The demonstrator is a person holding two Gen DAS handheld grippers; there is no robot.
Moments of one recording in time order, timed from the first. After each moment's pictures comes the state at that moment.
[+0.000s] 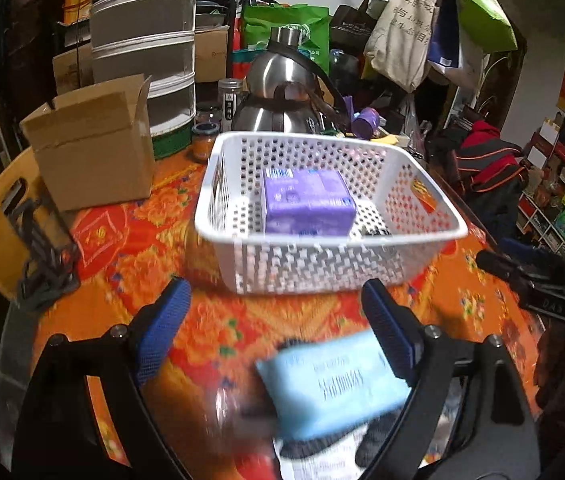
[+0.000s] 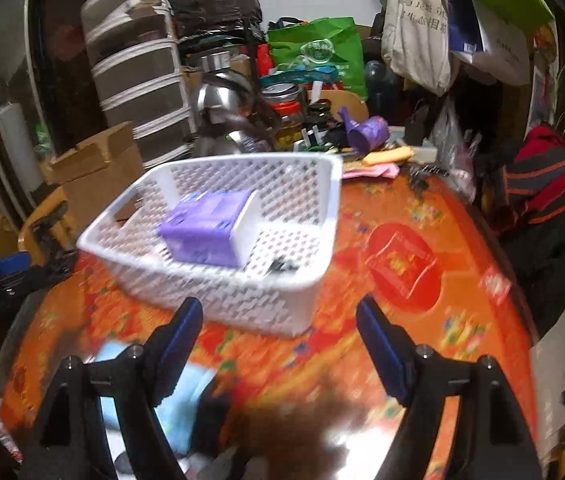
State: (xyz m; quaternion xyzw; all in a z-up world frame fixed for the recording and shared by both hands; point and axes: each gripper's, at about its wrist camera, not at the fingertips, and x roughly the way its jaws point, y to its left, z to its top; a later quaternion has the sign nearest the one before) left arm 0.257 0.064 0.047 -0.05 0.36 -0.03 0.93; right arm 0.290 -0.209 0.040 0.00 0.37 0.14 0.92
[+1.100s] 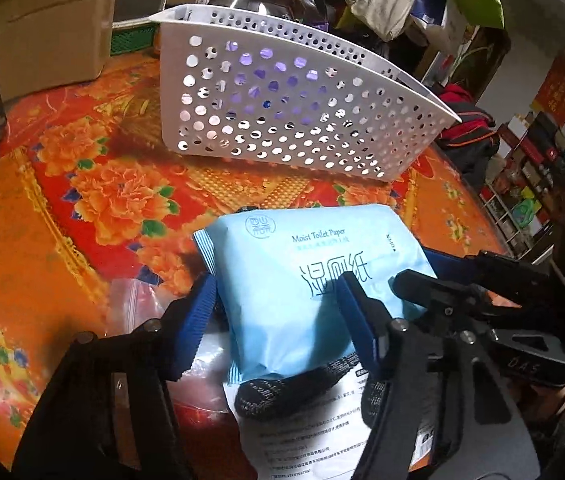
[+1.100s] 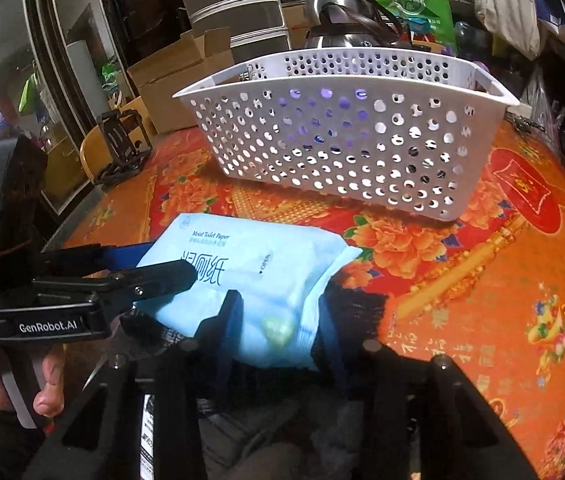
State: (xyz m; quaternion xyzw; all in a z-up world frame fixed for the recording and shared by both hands) left arm 0.231 0.051 -0.083 -0.12 0.43 -0.12 0.89; right arm 0.227 -0.129 -0.059 -0.03 0.42 0.27 0.86
